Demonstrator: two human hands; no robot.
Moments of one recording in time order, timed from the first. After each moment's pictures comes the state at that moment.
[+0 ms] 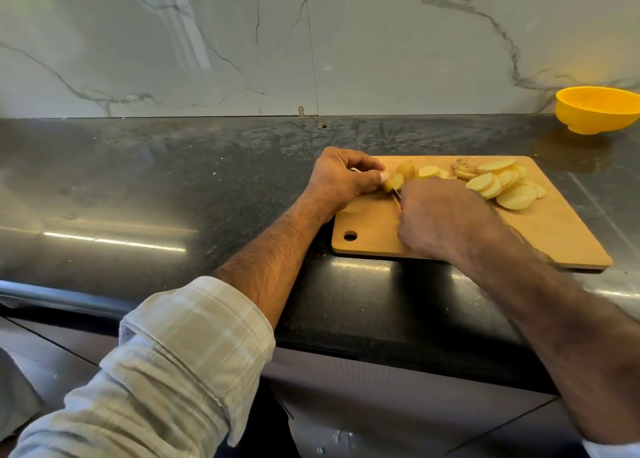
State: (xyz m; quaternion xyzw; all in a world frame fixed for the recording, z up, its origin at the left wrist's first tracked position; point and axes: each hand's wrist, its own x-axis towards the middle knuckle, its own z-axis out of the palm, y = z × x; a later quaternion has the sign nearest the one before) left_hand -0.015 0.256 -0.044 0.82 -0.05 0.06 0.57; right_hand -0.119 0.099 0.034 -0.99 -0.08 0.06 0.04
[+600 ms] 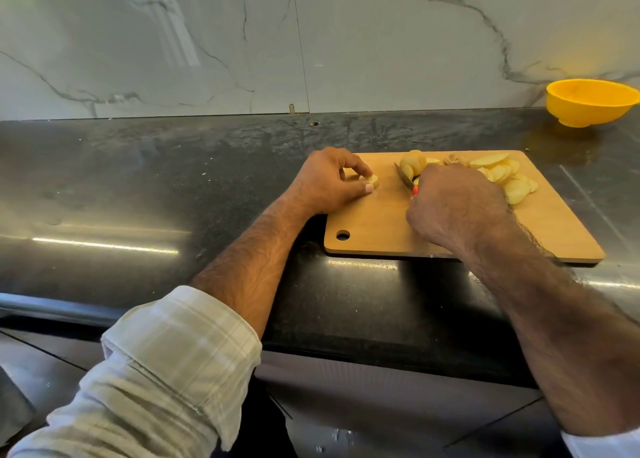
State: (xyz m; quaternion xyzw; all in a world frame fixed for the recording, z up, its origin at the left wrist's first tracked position) left_hand -0.008 0.272 -0.043 0.93 -0.14 0.09 0.33; right_hand -0.115 0.079 0.025 -0.99 -0.04 0.01 0.11
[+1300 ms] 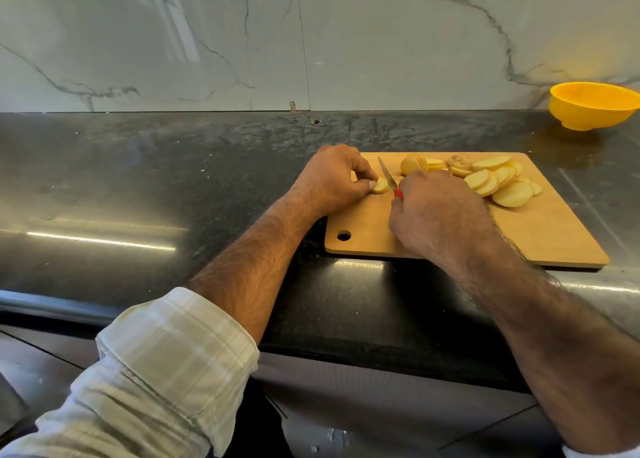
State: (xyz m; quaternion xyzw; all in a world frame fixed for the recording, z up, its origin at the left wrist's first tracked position) left_hand -0.010 0.262 -0.038 0.94 -0.17 0.12 0.27; right_hand -0.100 0.093 0.009 -1.00 -0.03 0.01 0.09
